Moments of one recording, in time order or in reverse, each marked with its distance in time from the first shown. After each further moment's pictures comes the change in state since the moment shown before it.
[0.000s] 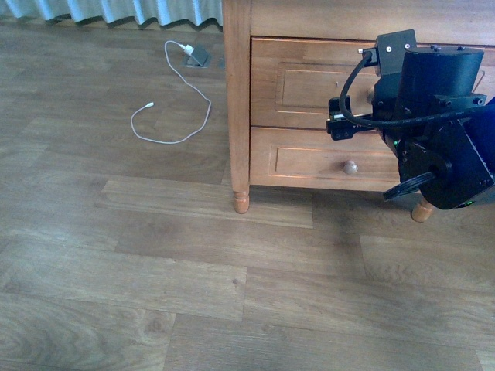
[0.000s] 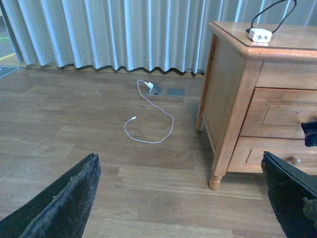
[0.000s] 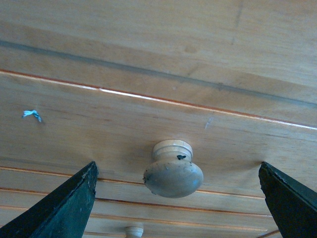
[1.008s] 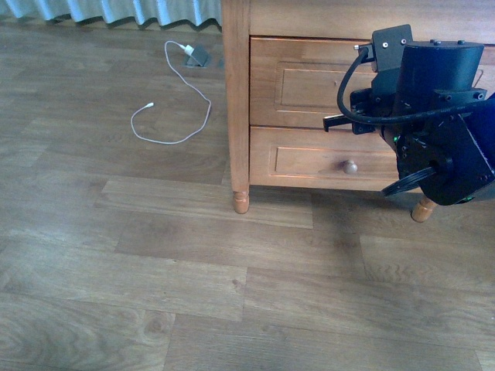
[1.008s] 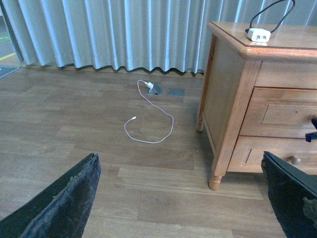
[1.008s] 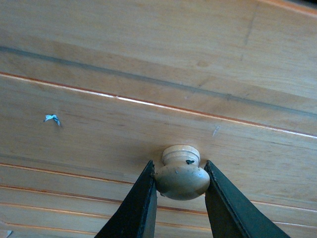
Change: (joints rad) left arm 0.000 0.000 0.000 0.000 0.000 0.000; right arm -0.002 -0.013 0.001 -0.013 -0.019 -0.008
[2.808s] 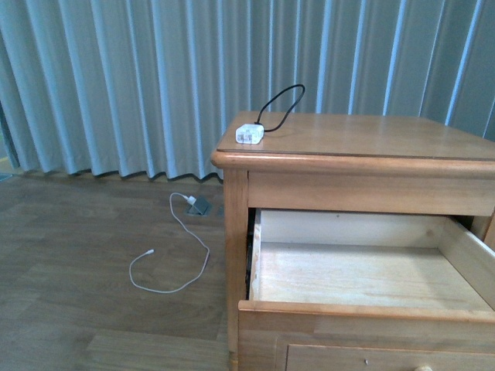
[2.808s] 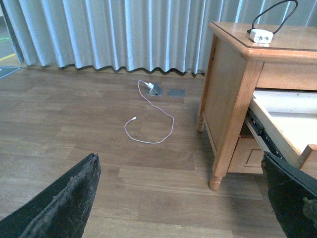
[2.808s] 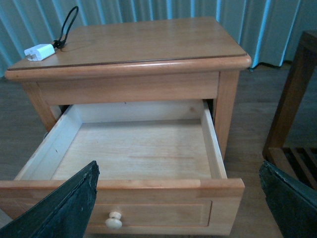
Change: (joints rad) left arm 0.000 -0.001 0.000 0.000 0.000 0.000; right arm -0.402 -1.947 -1.052 -0.763 -0.459 0.216
